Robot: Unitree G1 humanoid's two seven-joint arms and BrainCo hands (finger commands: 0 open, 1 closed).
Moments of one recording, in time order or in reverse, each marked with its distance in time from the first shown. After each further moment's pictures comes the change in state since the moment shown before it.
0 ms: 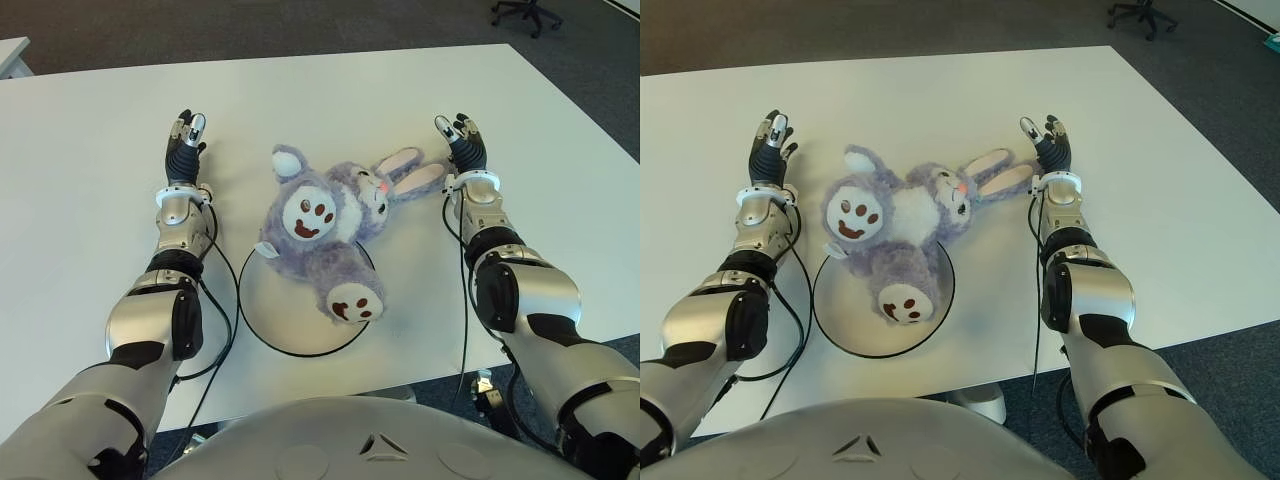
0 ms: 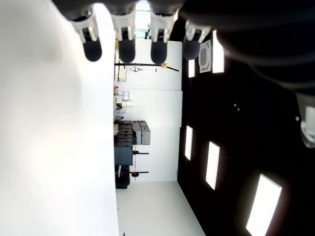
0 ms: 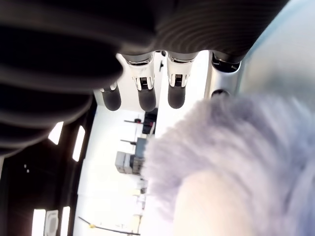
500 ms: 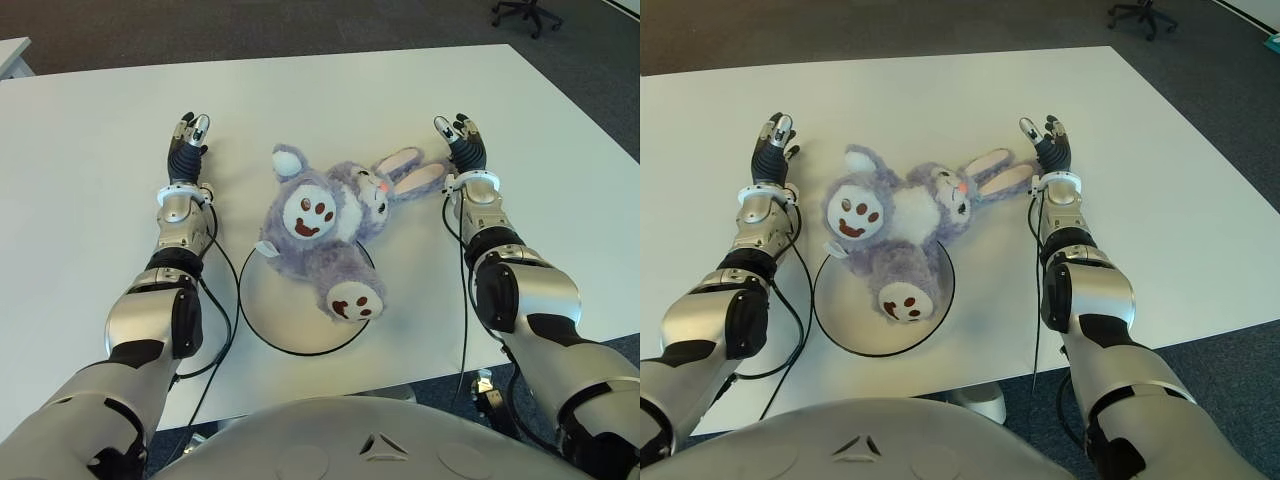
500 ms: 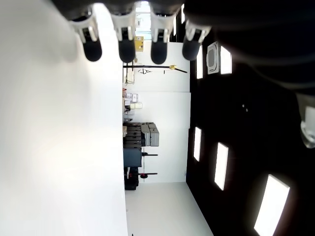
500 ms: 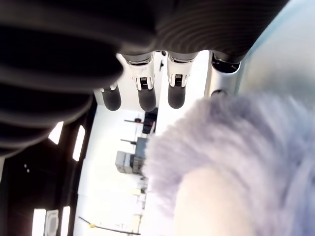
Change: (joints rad) left arm -0.002 0.008 -0.012 0.000 0.016 0.037 0.011; right arm 0.000 0.000 0.000 0.000 0.000 0.000 0.000
